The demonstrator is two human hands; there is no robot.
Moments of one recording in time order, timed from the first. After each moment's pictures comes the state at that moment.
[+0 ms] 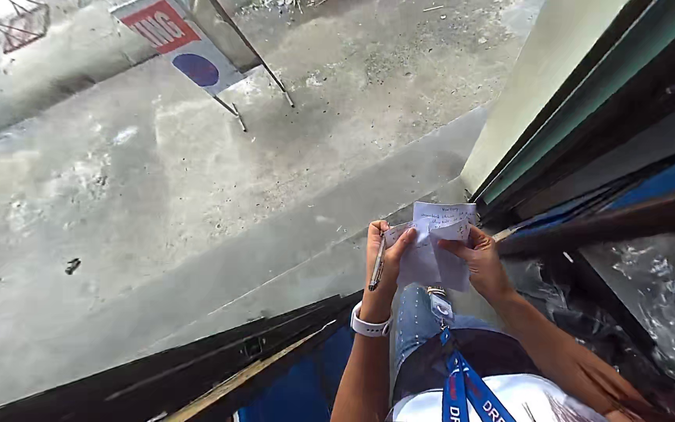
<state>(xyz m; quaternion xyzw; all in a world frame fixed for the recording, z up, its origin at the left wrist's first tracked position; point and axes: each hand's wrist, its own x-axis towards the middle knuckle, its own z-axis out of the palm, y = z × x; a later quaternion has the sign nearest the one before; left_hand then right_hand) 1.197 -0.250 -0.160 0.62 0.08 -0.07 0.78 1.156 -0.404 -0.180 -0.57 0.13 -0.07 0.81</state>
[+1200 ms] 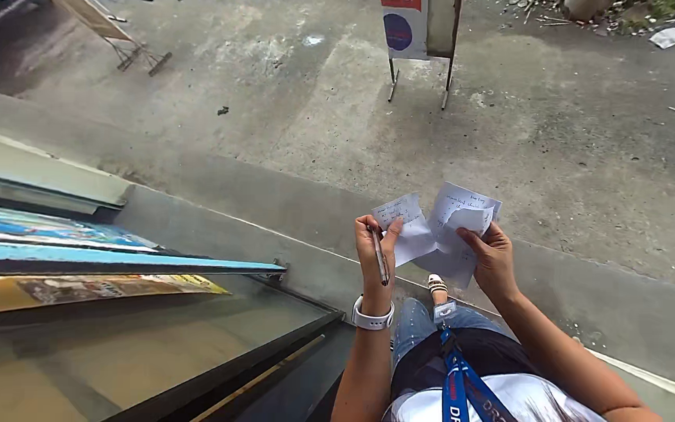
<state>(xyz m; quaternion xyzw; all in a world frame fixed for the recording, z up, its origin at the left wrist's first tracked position) 1.570 -0.012 -0.164 0.55 0.33 0.38 0.67 1.651 -0.157 -0.178 -0.52 -0.09 0.16 0.83</state>
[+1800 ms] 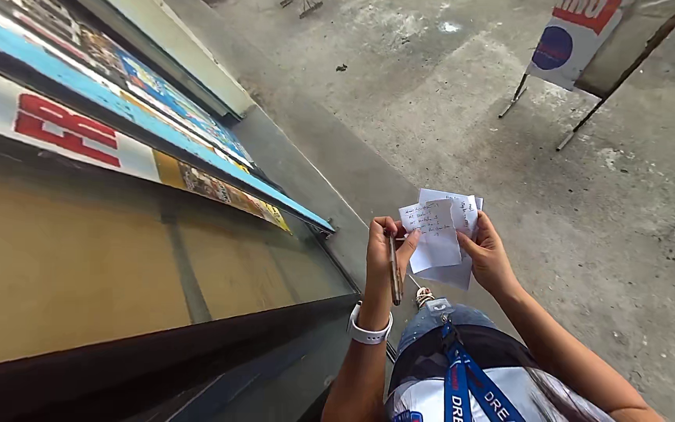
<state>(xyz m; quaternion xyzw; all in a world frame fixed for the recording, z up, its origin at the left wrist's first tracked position) 1.487 0.148 -0.133 0.55 0.37 0.45 0.59 1.644 0.081 -0.178 -0.50 -0.32 0.42 0.68</state>
